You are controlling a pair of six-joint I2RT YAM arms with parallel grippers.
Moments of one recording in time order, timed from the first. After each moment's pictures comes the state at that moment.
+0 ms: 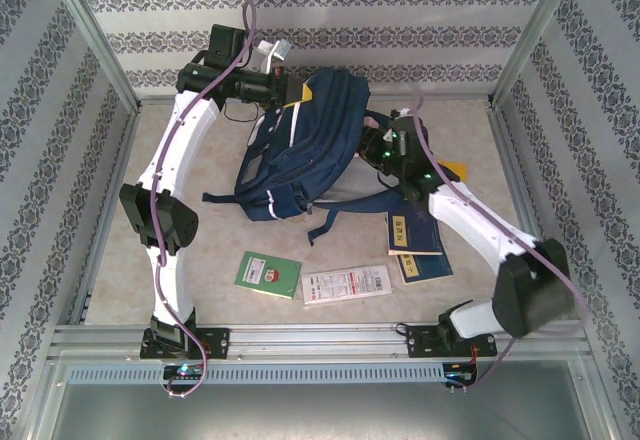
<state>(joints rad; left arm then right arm) -0.23 2.04 2.31 -0.93 1.02 -0.38 0.41 1.45 1.06 -0.03 -0.17 0.96</state>
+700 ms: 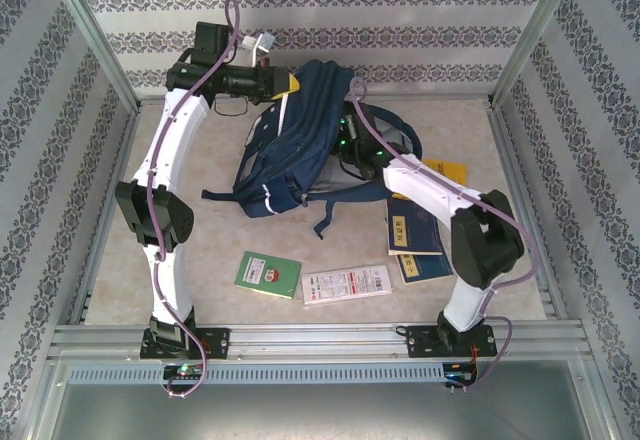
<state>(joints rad) -0.16 2.06 2.30 -0.87 1.03 -0.46 0.54 1.74 1.36 -0.13 -0.04 0.86</state>
